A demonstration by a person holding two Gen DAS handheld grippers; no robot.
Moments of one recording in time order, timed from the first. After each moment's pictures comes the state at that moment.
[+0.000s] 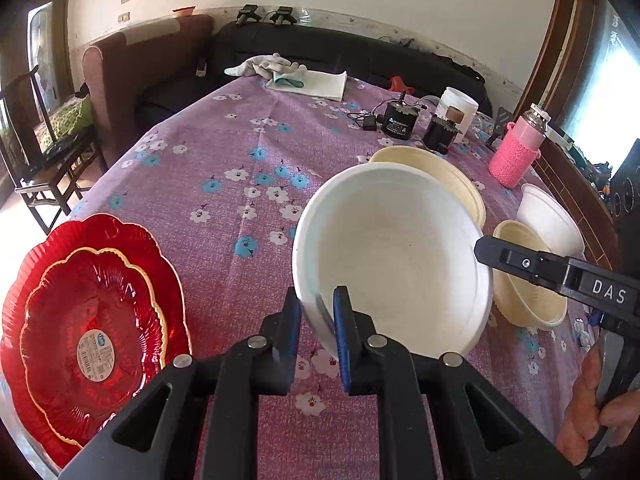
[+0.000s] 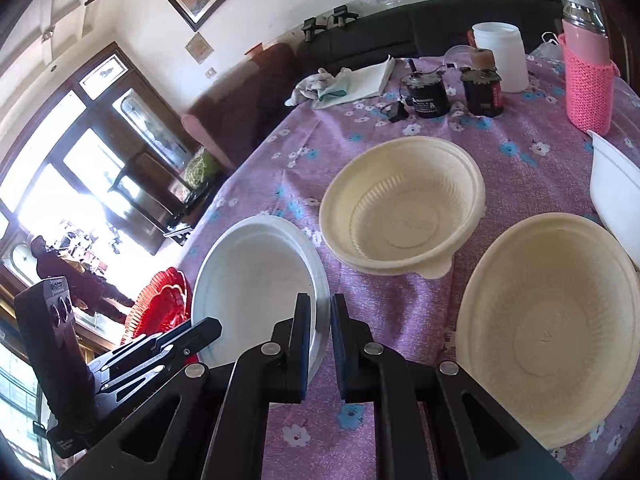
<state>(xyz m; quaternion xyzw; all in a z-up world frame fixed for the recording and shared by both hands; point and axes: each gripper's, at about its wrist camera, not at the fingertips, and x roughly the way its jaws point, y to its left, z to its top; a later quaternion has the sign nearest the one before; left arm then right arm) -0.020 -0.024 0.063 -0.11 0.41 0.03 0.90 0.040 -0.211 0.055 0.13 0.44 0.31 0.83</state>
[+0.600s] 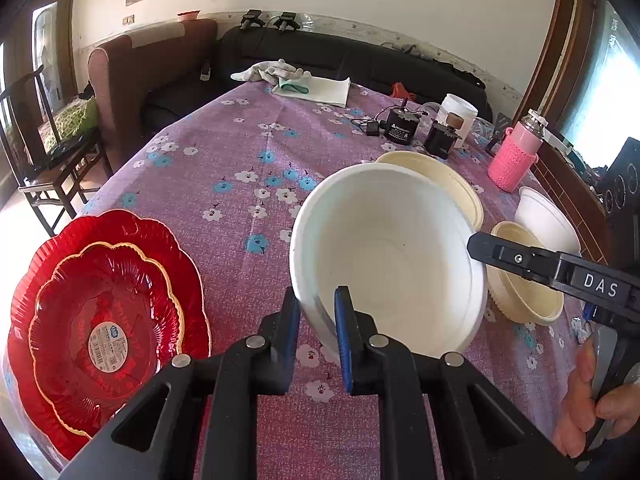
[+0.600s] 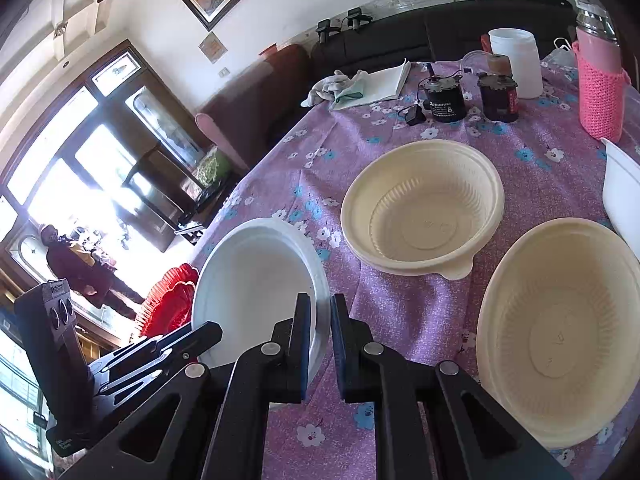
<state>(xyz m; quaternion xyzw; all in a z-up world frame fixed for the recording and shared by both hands) -0.034 -0.019 0.069 -0.11 0.40 0.03 0.91 0.036 -0.202 0.058 0.13 0.43 0.33 0.83</state>
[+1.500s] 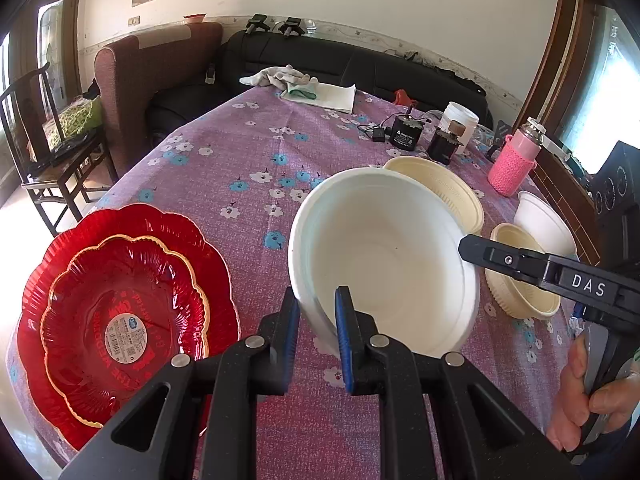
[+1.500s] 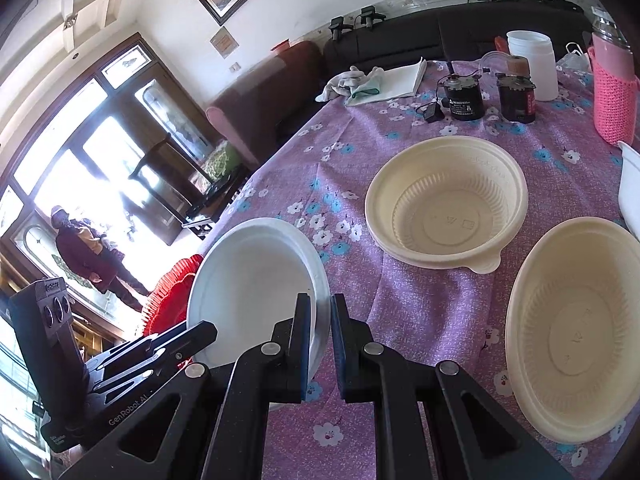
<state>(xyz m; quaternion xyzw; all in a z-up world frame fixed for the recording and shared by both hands) -0.050 -0.007 0.073 -0.11 0.39 0.03 0.91 0.033 -0.189 0.055 0.12 0.43 0.35 0.82</state>
